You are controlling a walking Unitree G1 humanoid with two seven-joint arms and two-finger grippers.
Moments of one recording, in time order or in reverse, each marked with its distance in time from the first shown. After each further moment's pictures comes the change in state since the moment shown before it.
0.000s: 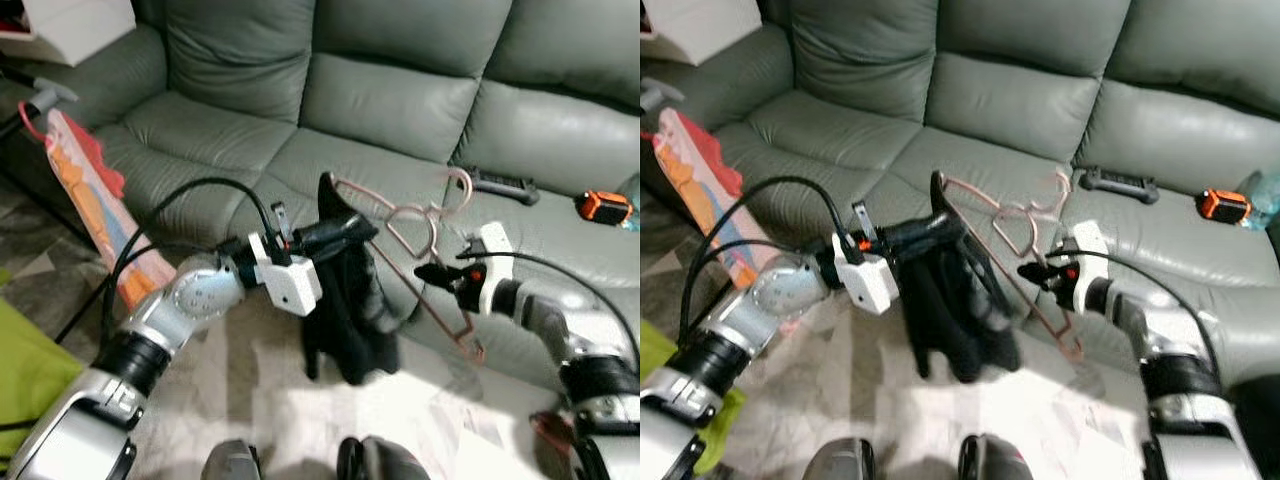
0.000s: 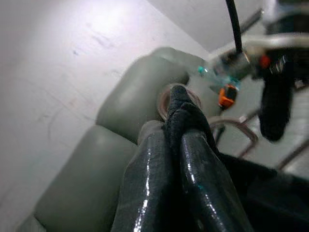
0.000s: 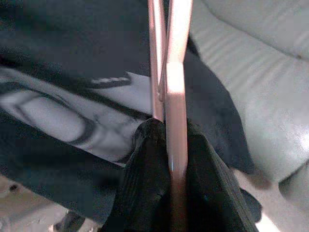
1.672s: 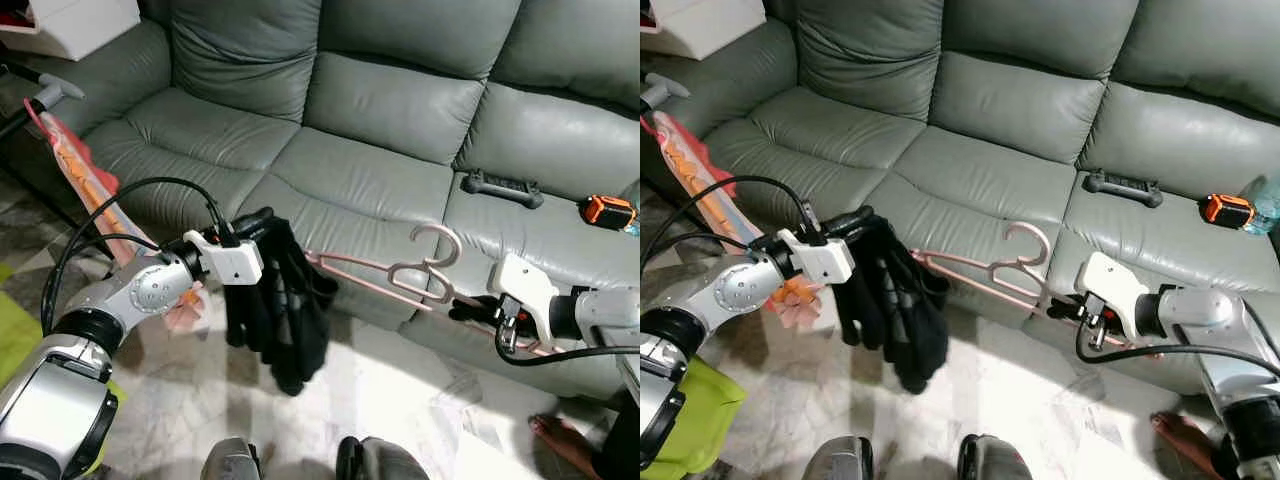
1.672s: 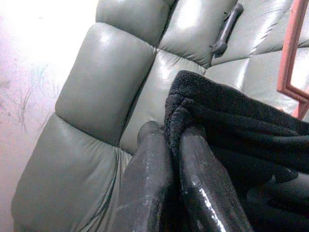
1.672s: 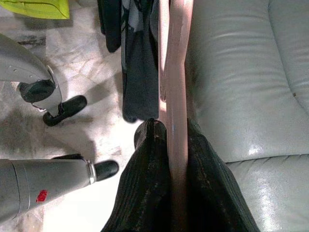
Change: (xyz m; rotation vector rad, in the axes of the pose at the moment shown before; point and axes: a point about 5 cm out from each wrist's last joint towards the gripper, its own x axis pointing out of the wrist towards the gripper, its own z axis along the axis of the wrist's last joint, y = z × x) left arm -0.064 0.008 -0.070 0.092 0.418 0.006; right arm -0.058 0.013 0.003 -0.618 0.240 0.154
